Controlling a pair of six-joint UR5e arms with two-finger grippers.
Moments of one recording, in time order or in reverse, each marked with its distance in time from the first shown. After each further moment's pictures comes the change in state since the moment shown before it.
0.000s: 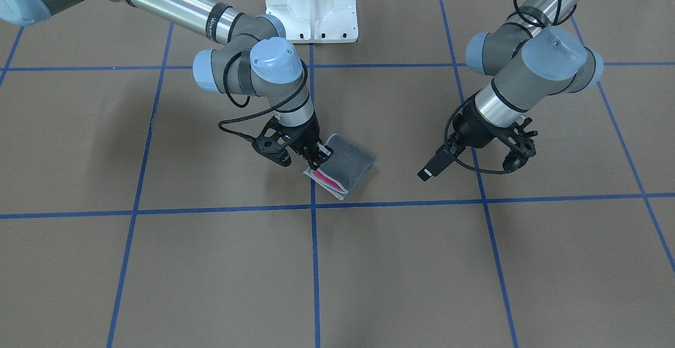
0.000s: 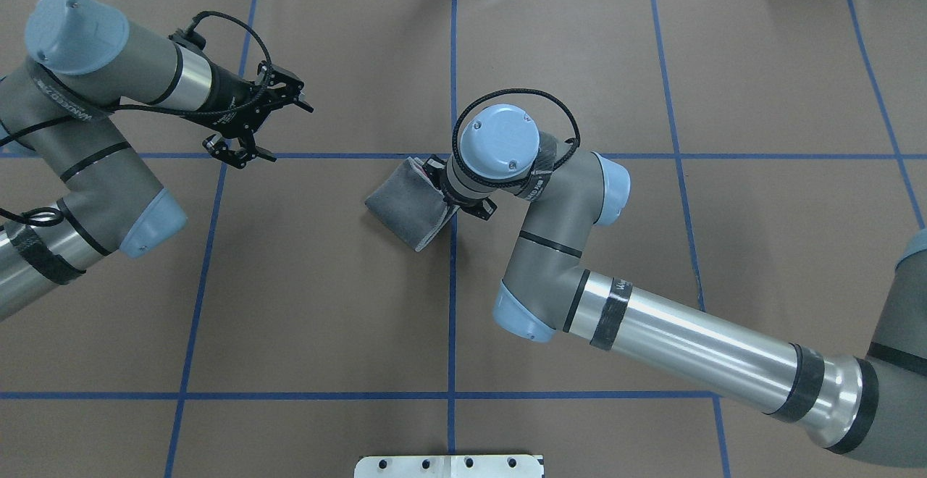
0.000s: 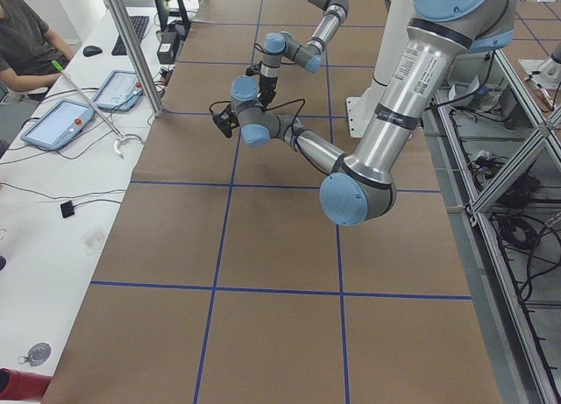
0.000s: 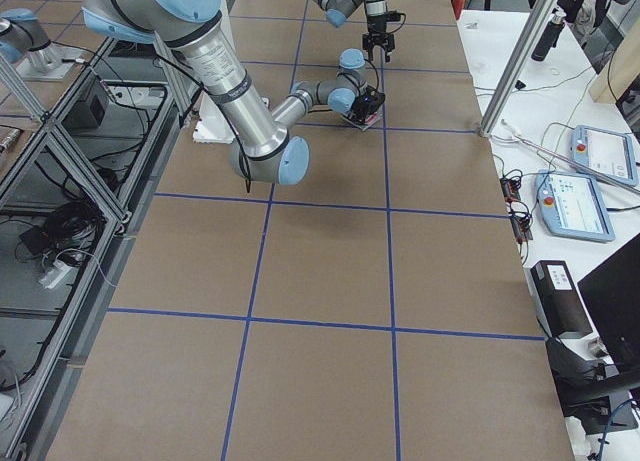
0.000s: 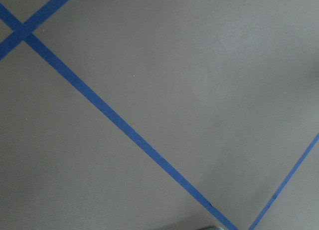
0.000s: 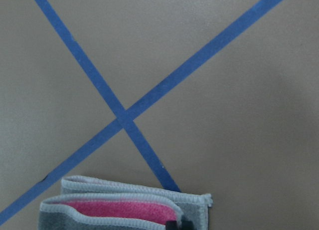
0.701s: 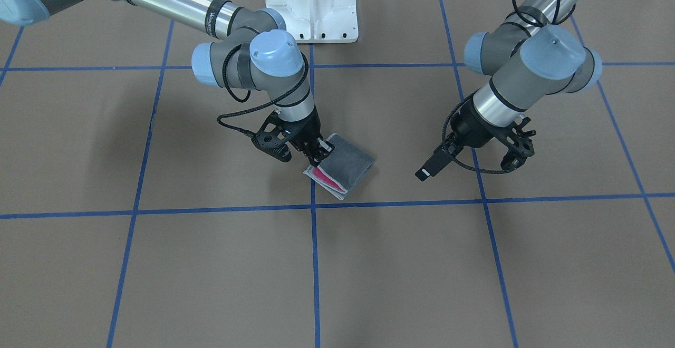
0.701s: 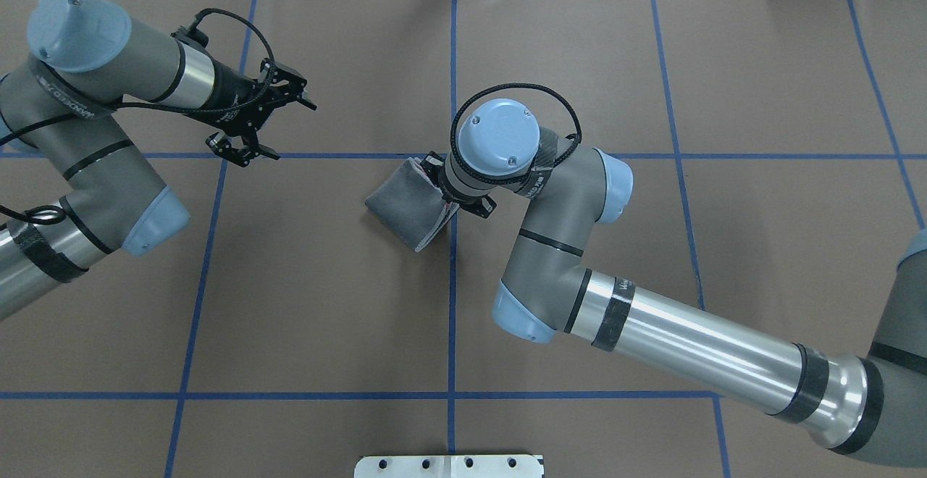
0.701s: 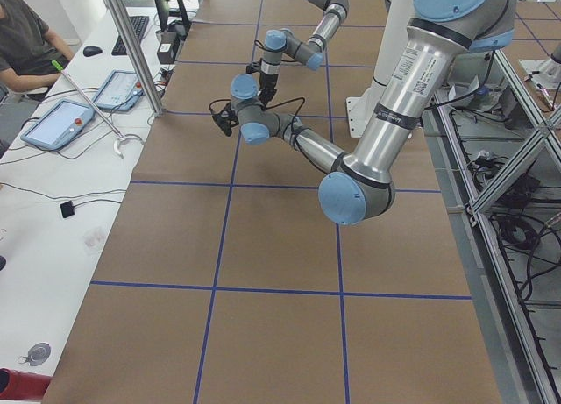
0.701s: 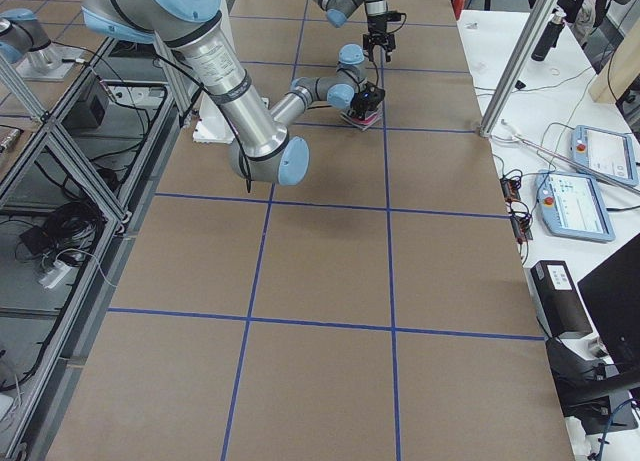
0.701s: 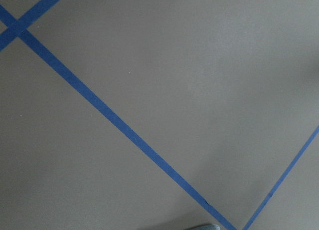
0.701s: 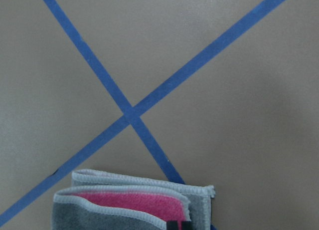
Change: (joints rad) left arm 0.000 -0.008 -0.001 0.000 0.000 -0.005; right arm 0.004 -0.002 0.046 -0.048 0.000 -0.001
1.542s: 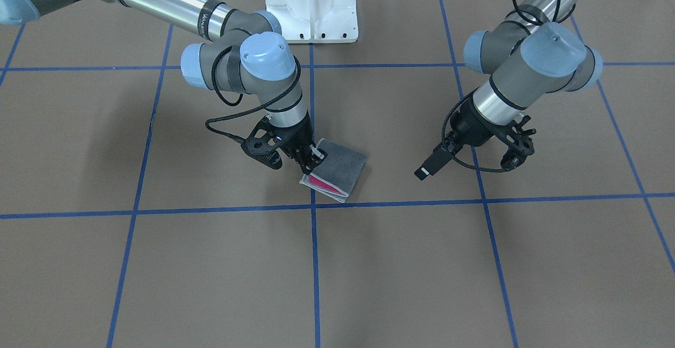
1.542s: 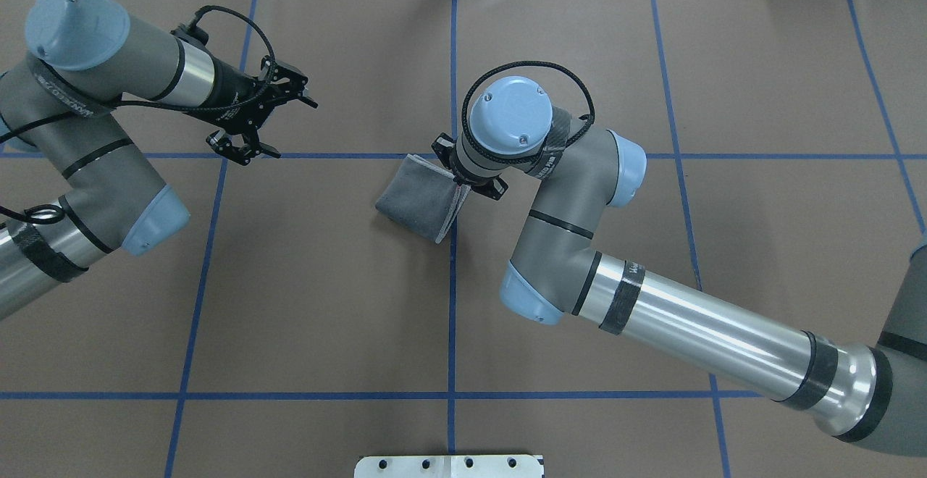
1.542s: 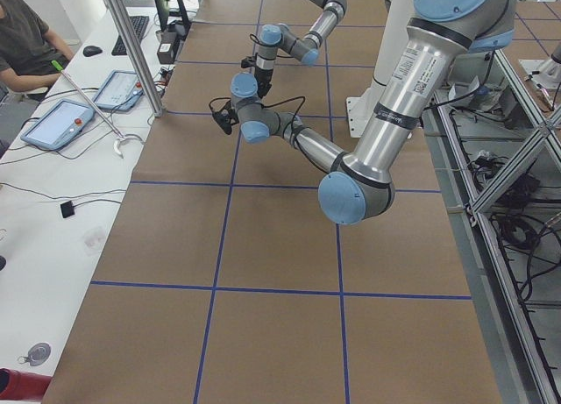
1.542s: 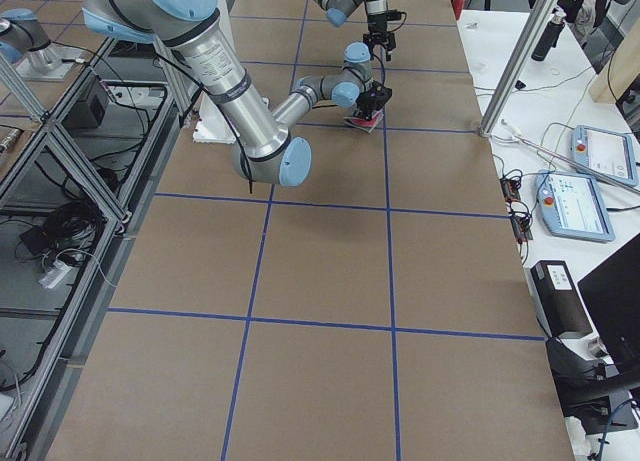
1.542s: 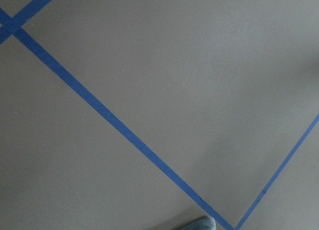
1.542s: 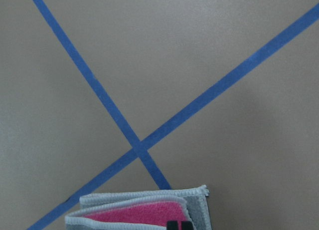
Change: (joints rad) left arm -0.001 -0.001 -0.008 0.002 0.000 -0.002; right arm 0.039 -0.003 0.002 -0.014 0.000 -0.032
